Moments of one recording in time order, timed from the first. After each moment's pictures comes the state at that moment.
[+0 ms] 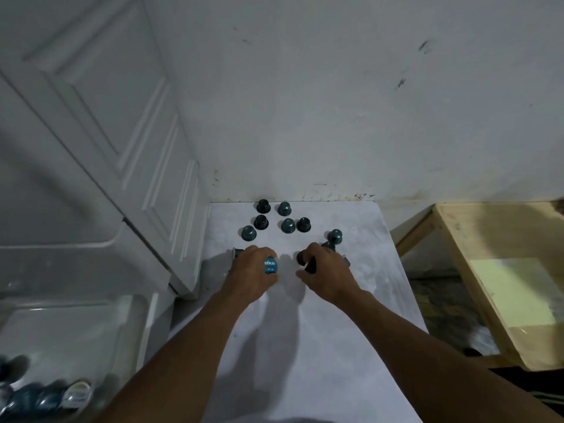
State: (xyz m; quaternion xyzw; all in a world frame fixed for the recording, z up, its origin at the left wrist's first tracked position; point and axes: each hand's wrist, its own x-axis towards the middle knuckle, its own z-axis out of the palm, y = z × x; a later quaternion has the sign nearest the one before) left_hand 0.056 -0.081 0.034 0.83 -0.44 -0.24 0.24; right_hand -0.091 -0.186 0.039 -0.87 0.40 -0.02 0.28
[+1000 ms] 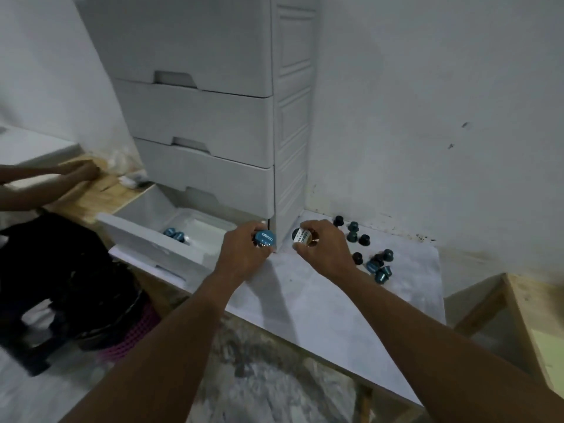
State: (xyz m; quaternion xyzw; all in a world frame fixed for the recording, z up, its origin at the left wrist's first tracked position) left_hand -0.083 0.134 0.170 0.88 -0.20 0.01 0.43; right_hand -0.154 -0.031 0.166 -0.90 0.13 -0.20 0.37
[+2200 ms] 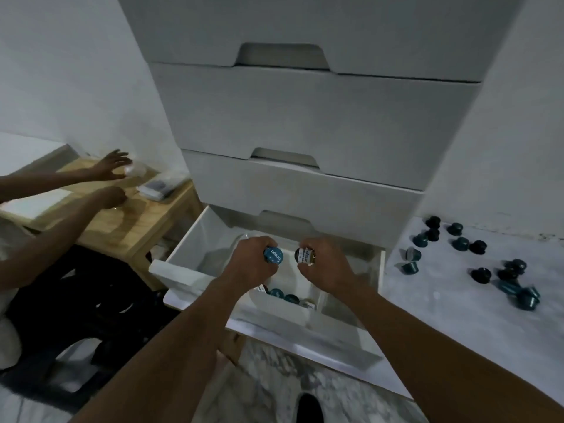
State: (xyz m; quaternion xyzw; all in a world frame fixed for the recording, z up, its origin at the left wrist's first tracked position) left_hand 0.203 0.283 0.133 0.92 -0.28 -0.12 0.24; right_hand 0.119 0.136 0.101 -0.92 0.19 -0.07 0.34
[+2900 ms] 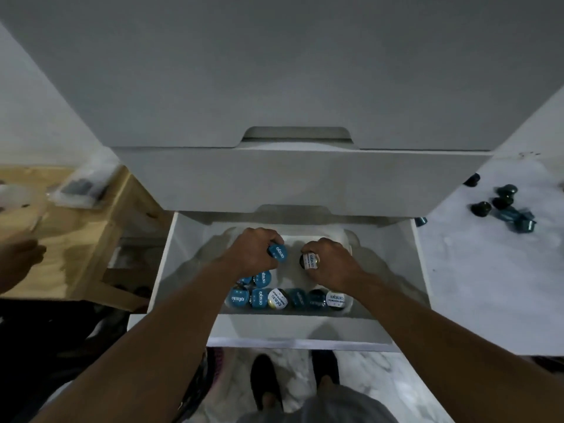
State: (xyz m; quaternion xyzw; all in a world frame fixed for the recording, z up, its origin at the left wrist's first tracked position) left_hand 0.323 0.258 0.071 0.83 -0.44 -0.31 0.16; right_hand 0.168 0.147 0.044 -0.89 0.31 0.07 0.33
